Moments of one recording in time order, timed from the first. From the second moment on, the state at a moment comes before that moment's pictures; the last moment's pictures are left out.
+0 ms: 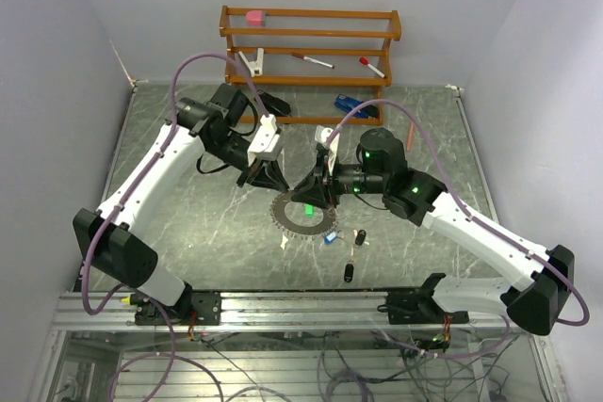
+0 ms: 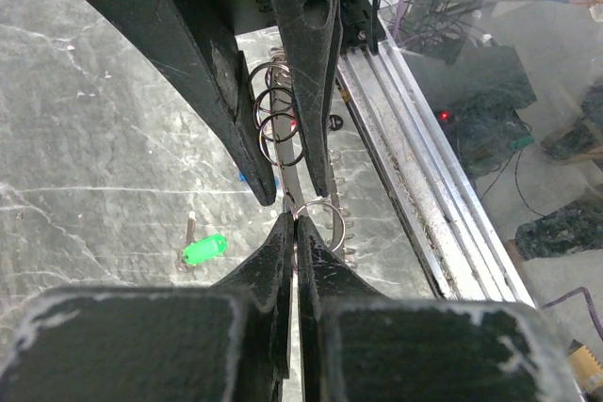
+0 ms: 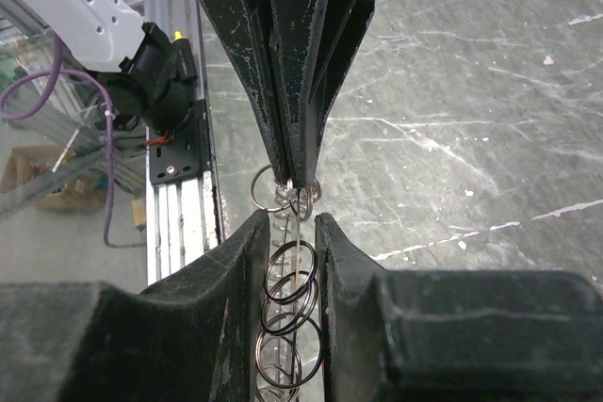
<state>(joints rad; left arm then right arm) -0.48 1.51 1.59 -1.35 1.17 1.26 0.81 1.18 1.06 -0.21 -0.59 -0.02</state>
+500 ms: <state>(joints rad) -0.48 1.55 1.65 -1.47 1.17 1.35 0.81 1.18 1.06 -0.23 -0.58 -0.04</state>
